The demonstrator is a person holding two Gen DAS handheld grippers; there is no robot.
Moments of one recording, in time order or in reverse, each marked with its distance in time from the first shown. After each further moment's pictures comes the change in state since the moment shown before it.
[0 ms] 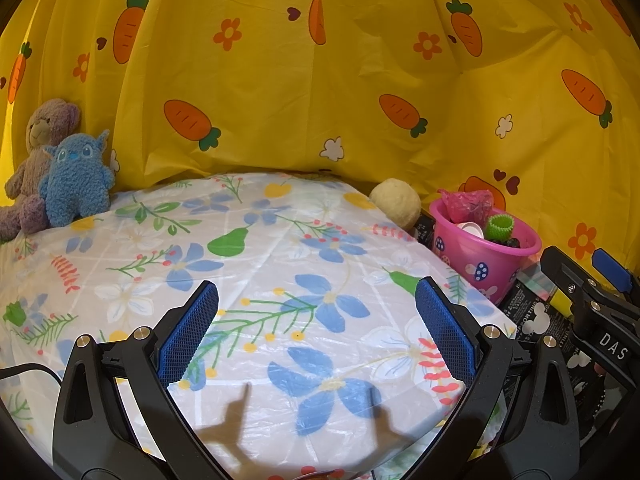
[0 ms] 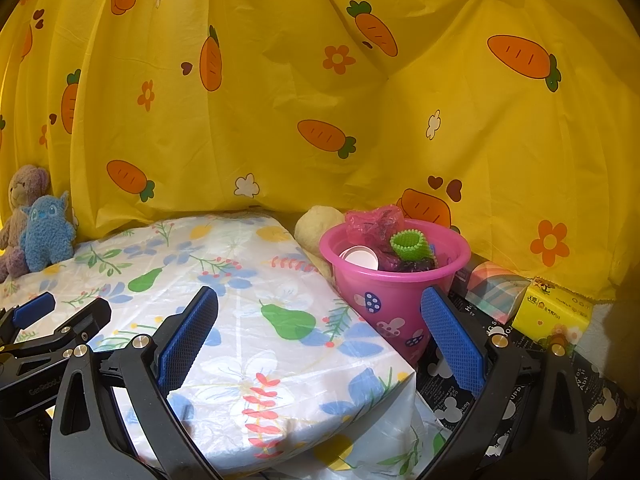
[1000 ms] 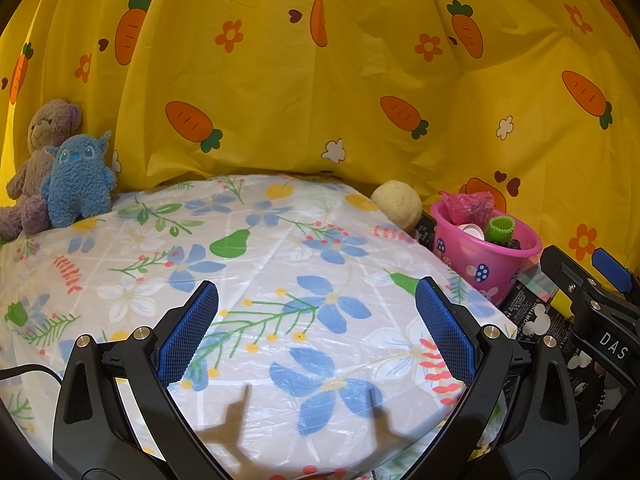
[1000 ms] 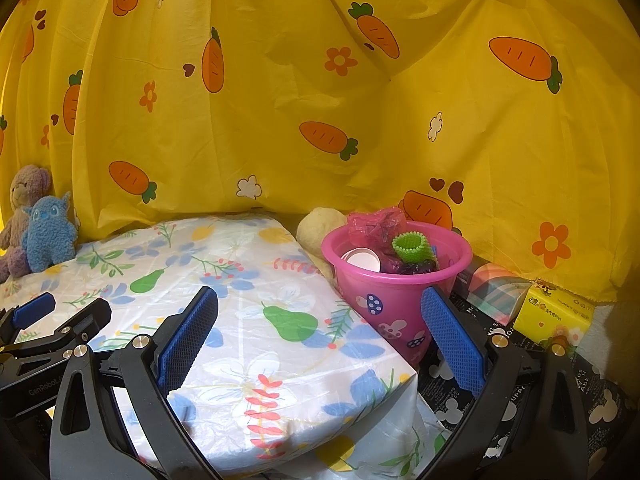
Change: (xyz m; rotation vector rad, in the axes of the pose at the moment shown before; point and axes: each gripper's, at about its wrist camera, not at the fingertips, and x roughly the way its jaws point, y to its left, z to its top) left arm -0.001 0.002 0.000 0.002 0.000 -0.001; right arm 0.000 0.004 -0.002 0.000 -0.004 0.000
